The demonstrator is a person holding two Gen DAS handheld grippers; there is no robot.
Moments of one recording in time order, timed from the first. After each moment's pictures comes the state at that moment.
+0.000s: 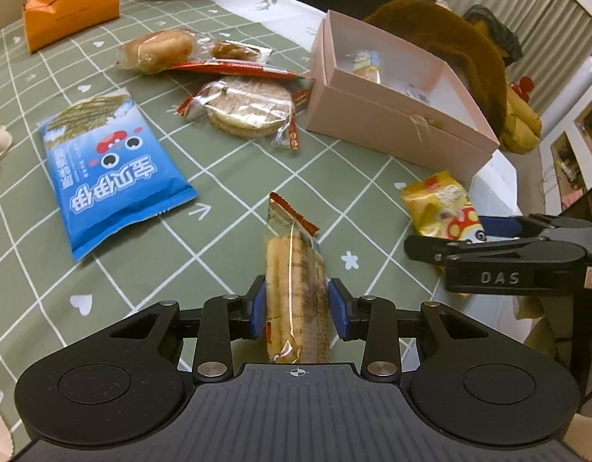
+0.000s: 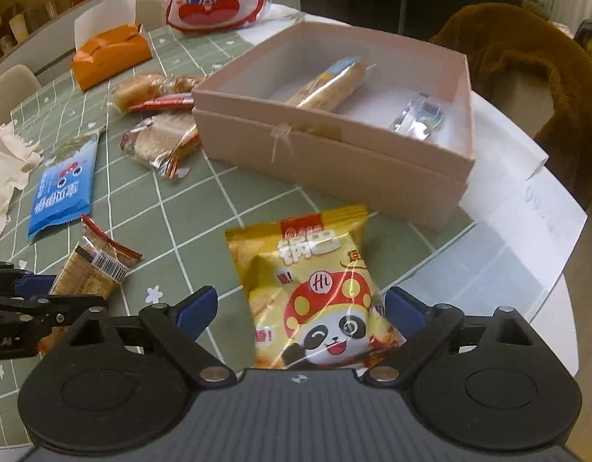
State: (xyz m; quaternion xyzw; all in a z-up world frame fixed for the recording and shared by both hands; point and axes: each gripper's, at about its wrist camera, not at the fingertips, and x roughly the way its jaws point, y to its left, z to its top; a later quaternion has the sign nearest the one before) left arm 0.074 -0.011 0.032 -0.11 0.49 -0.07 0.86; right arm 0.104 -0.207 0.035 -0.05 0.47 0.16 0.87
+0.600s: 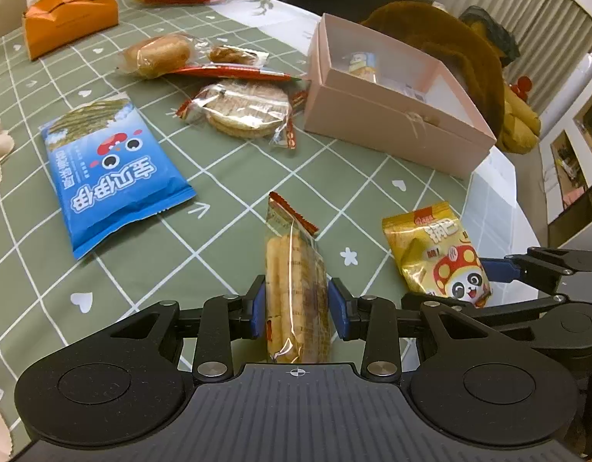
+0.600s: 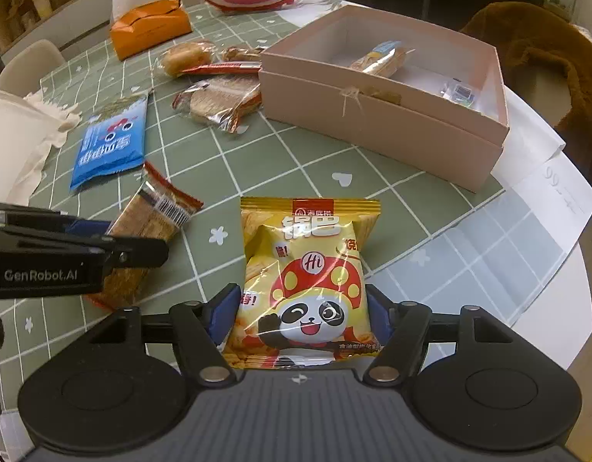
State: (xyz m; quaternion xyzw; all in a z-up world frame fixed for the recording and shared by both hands) left arm 0.069 -0.015 0.032 -0.10 0.48 -0.07 0.87; right arm 0.062 -0.192 0.040 -0.07 0.49 0.19 0.85
